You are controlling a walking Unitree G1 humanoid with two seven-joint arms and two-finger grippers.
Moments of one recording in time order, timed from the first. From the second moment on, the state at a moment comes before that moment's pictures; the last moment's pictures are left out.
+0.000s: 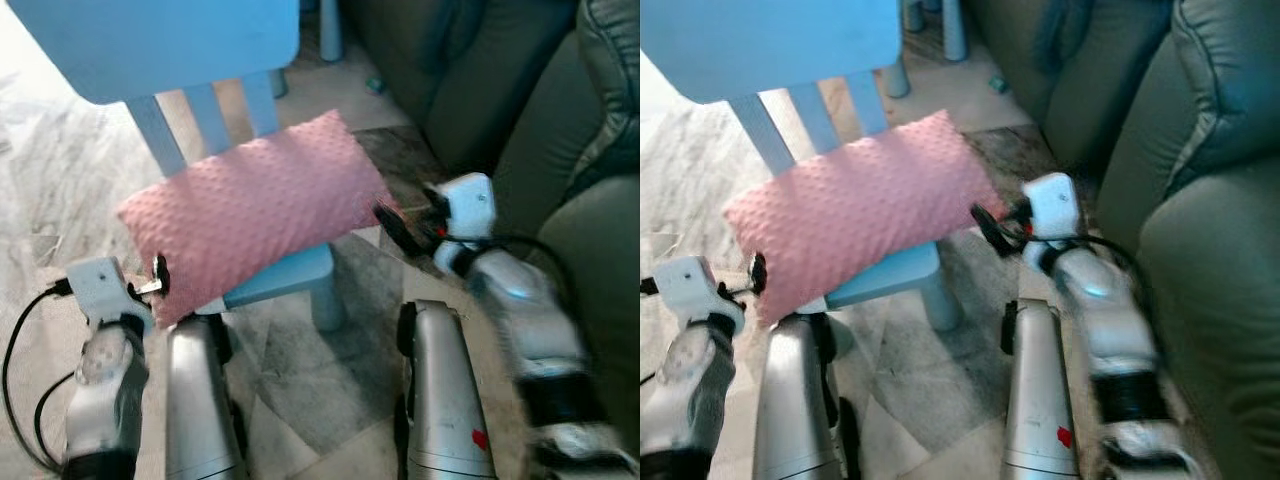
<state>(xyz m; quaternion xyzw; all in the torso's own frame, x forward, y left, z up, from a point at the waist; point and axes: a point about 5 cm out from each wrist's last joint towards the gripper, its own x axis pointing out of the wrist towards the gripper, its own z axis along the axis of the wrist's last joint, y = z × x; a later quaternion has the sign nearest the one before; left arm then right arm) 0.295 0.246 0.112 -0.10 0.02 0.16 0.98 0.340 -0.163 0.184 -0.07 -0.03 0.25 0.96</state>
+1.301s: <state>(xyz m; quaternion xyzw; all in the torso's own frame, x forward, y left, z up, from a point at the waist) 0.317 0.260 0.111 -0.33 0.08 0.18 0.92 0.376 -0.105 0.236 0.09 -0.08 0.34 0.93</state>
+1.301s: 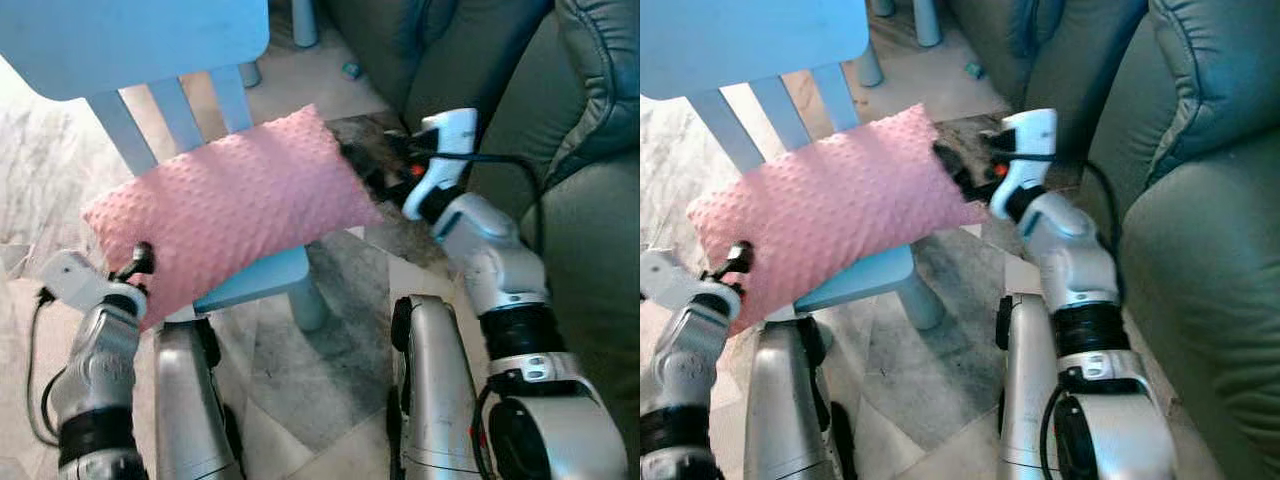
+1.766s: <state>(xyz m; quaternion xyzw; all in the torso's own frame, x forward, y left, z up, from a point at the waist) 0.324 0.258 0.115 -0.38 0.09 0.12 0.91 0.375 -0.095 0.237 0.12 -0.05 0.43 0.89</state>
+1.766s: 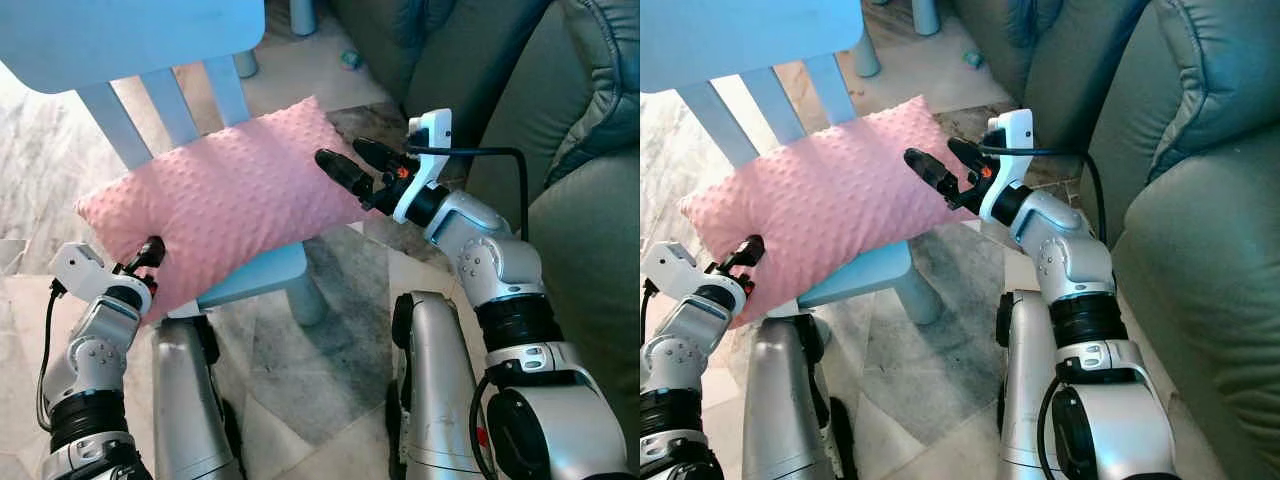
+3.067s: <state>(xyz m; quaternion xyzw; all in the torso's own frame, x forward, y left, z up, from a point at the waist) 0.301 0.310 0.121 -0.32 0.04 0.23 0.92 0.375 -0.098 0.243 0.16 0.01 0.53 0.83</state>
